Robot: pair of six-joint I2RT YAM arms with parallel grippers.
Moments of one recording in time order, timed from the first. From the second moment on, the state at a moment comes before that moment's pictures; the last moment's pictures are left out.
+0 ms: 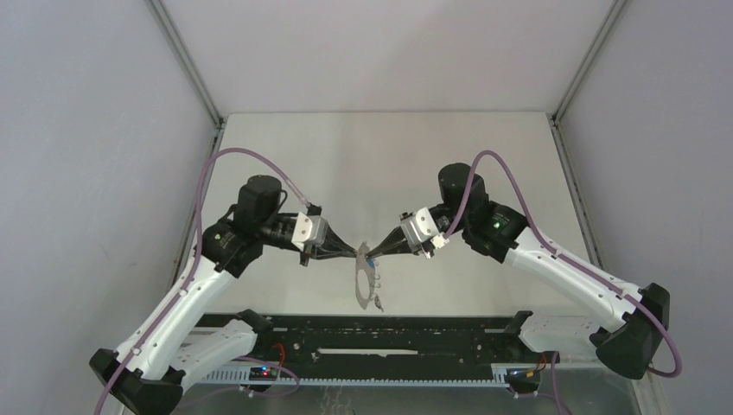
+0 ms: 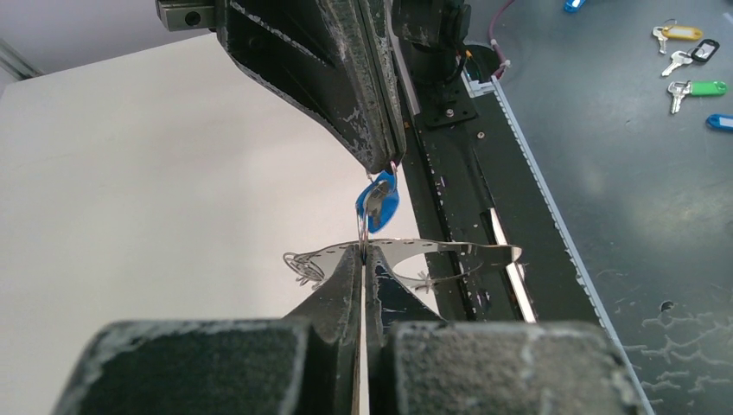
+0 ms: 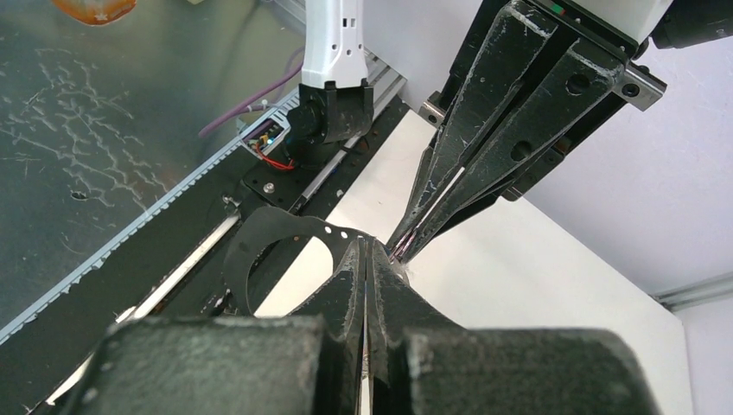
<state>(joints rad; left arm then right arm) -0.52 0.89 0.98 -0.62 1.13 0.64 0.83 1.18 1.09 -0.20 -1.16 -0.72</state>
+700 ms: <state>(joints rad) -0.53 0.89 0.98 -0.61 1.13 0.63 0.81 1.18 1.09 -0.16 -1.14 -0.72</state>
